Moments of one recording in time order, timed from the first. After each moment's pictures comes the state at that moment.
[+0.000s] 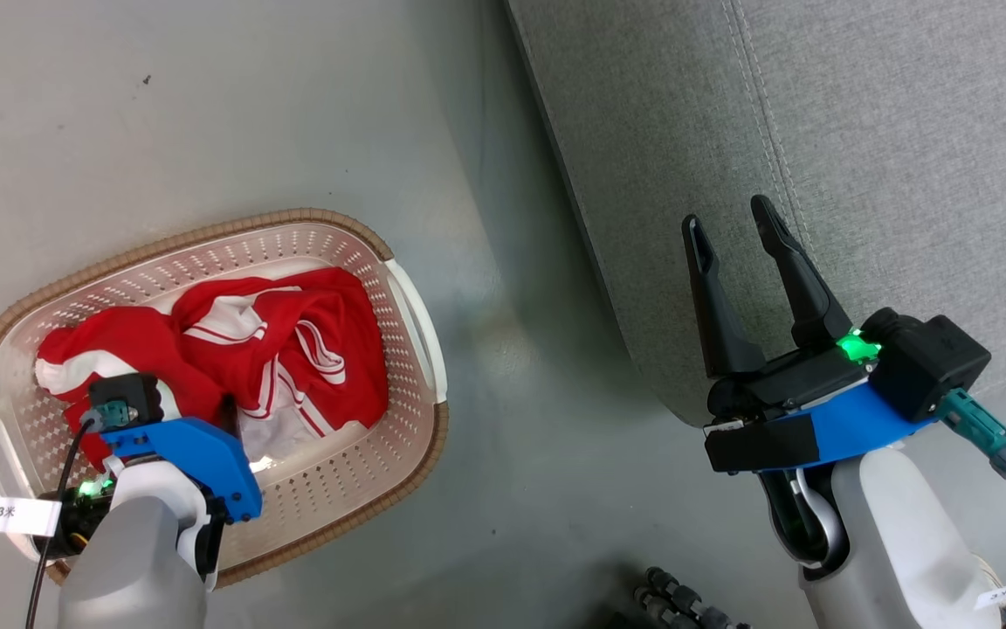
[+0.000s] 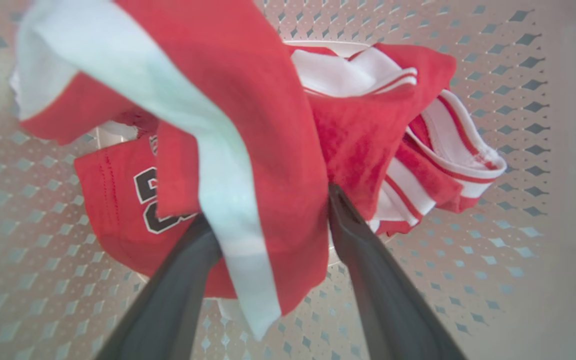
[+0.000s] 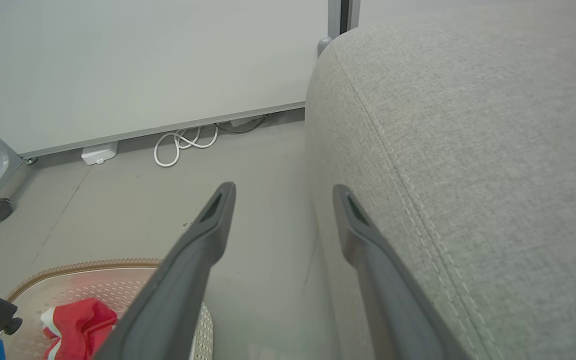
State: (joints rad) left arm -0.62 0.15 -0.04 1.18 -0.26 -0.09 -0.07; right arm -0.38 -0.05 0.20 0.14 0.29 0.13 -0.26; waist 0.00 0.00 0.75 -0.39
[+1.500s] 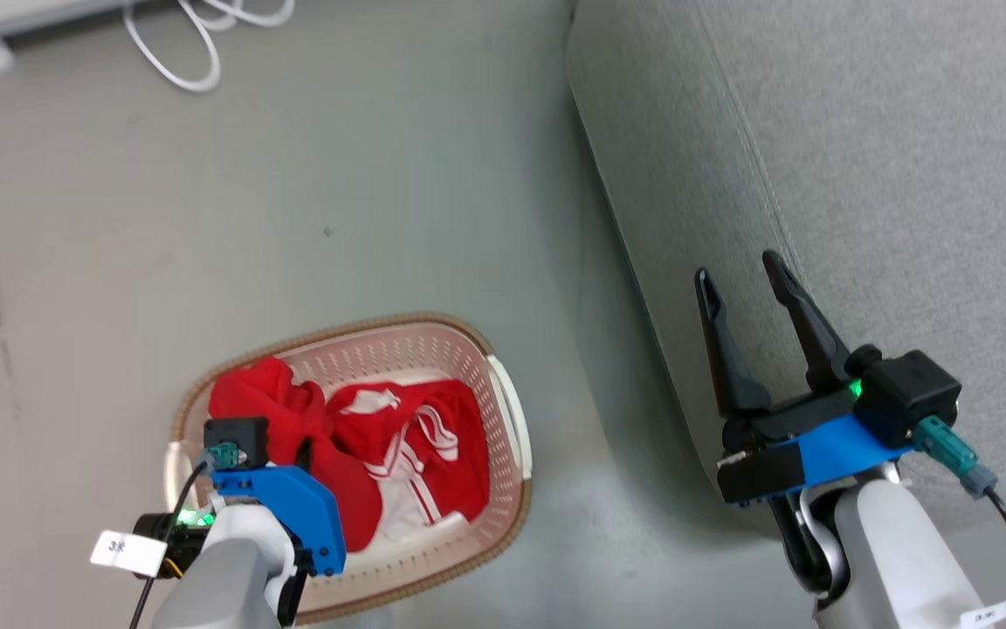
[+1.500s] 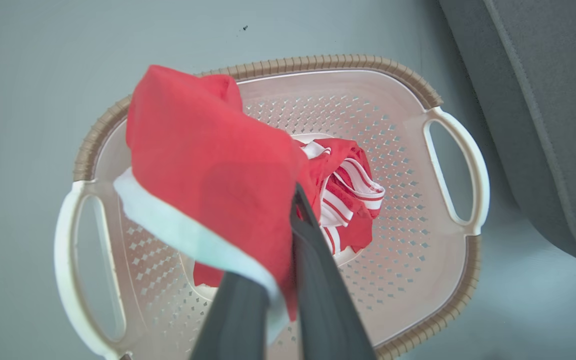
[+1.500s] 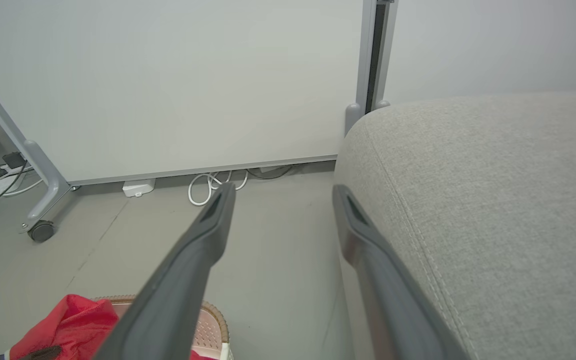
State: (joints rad) left arm -0.60 0.06 -0.19 1.27 -0.27 -0.12 -0.16; right arm -0.34 -0.05 0.15 0.23 0.18 0.13 -0.26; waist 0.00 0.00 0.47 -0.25
